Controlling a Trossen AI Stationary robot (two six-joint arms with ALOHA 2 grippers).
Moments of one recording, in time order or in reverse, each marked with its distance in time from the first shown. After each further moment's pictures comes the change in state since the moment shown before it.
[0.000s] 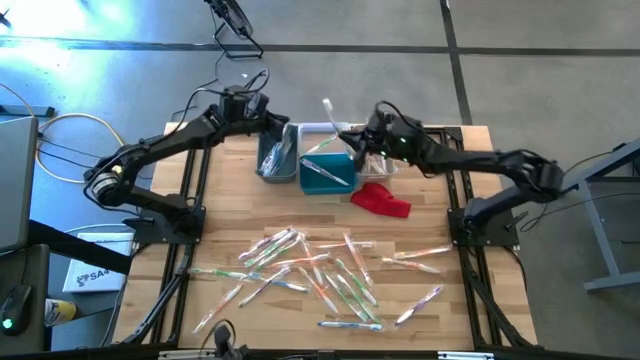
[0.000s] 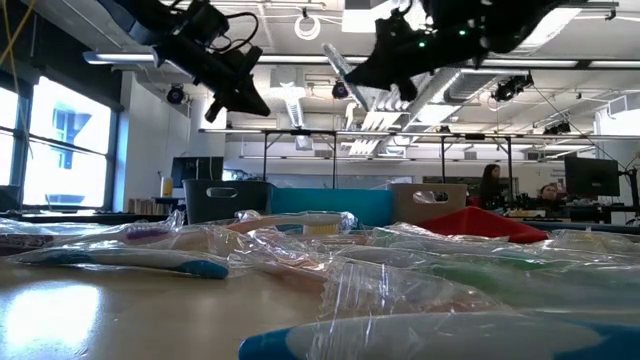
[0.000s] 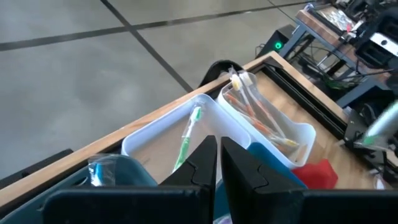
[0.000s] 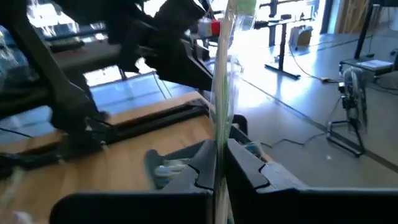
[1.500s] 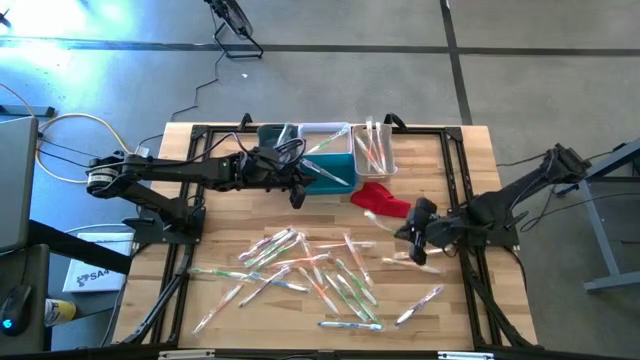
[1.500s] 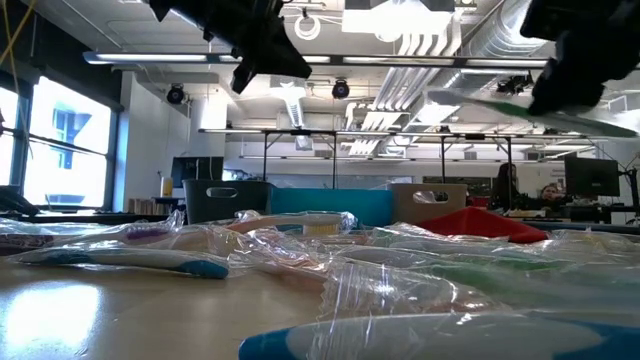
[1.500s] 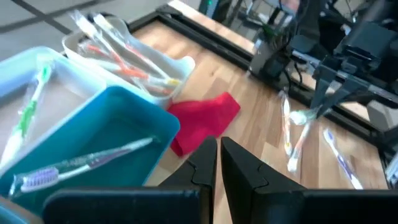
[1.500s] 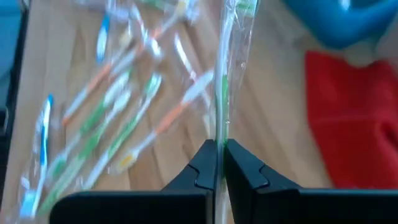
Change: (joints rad) left arm -0.628 0.000 0.000 0.005 -0.330 -0.088; right arm 0.904 -0.515 -0.302 -0.908 0.441 0.601
